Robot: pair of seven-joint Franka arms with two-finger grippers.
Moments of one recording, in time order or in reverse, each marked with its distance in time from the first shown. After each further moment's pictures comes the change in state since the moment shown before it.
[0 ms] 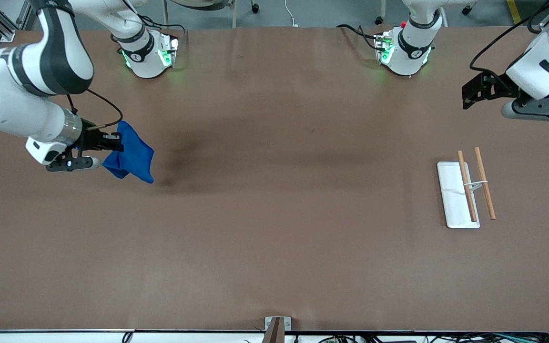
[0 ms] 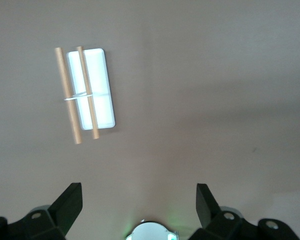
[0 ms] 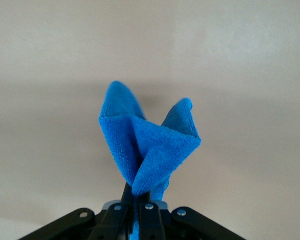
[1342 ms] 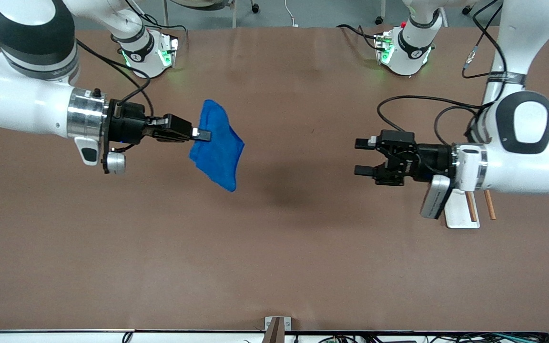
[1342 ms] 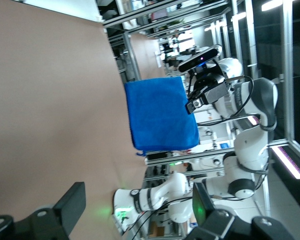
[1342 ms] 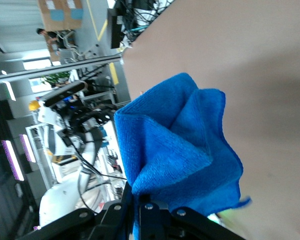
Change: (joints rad) left arm -0.048 0.398 -0.016 -0.019 -1.325 0.257 0.614; right arm 0.223 0.157 0.002 0.370 0.995 0.076 0.191
